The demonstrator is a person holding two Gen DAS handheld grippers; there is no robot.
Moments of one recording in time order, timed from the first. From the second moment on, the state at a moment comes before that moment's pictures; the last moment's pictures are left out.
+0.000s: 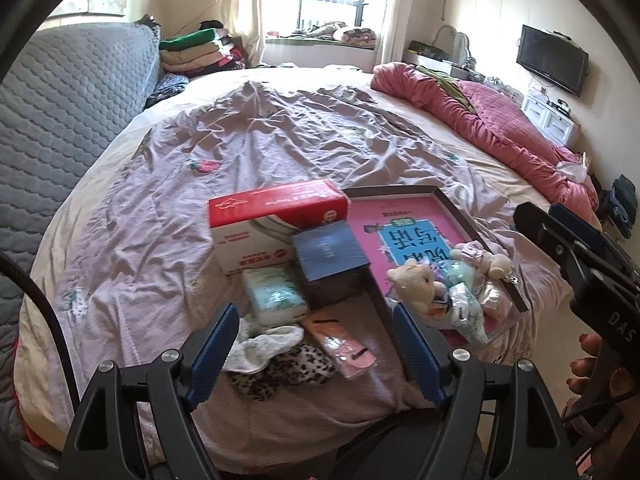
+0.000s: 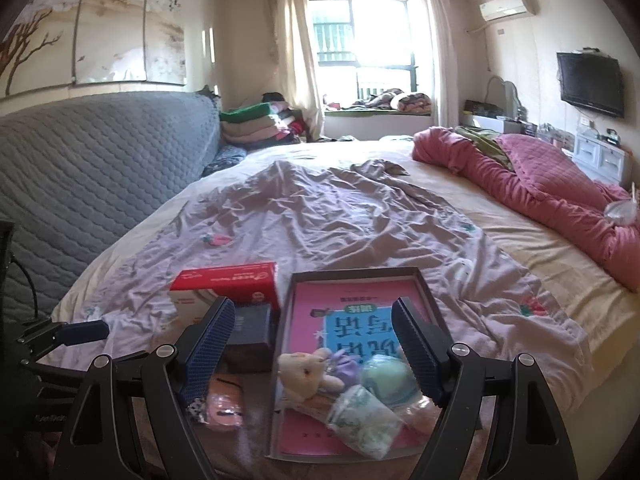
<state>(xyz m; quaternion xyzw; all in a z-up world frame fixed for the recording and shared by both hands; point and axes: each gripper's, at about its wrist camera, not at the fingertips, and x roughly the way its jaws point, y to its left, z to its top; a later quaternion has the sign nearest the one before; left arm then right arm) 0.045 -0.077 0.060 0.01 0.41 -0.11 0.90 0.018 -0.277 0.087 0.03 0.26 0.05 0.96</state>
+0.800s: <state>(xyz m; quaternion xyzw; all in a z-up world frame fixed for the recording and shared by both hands) 0.058 0.038 0.053 -0.06 0.43 -0.02 0.90 0.023 -0.241 0.079 0.01 0.28 0.10 0.95</state>
